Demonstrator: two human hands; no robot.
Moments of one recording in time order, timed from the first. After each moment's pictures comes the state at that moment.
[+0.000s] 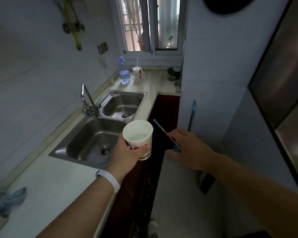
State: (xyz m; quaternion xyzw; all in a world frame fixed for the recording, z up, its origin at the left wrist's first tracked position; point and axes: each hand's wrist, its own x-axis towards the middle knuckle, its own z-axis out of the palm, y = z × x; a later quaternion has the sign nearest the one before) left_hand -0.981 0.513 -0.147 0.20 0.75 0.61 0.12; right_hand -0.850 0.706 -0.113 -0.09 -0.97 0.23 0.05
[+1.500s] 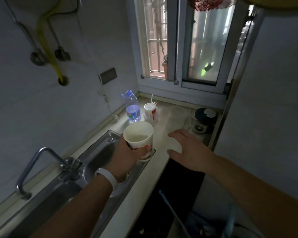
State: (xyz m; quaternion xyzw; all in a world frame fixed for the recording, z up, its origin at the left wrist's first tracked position) left_hand -1.419 0.865 -0.116 0.16 0.77 0.62 0.04; right_hand -1.335 1.082 -0.093 0.02 -0.97 0.25 0.06
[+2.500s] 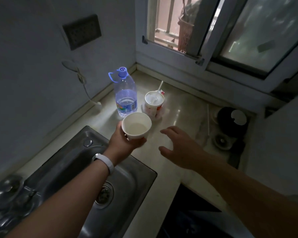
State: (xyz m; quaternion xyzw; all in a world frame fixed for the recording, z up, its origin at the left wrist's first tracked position) left_hand -1.714 0.919 -0.266 0.05 0.79 0.61 0.10; right_hand -1.629 1.113 -0.203 -0.03 -0.97 0.24 -0.07
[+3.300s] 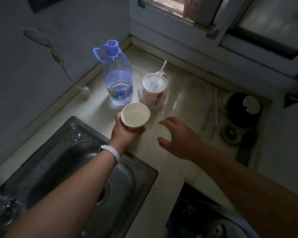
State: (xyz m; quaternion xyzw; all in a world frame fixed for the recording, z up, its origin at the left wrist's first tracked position) left_hand -1.767 0.949 -0.351 0.00 0.81 0.58 0.10; right_hand -1.682 1.130 -0.272 -0.04 -0.97 0.23 -0.08
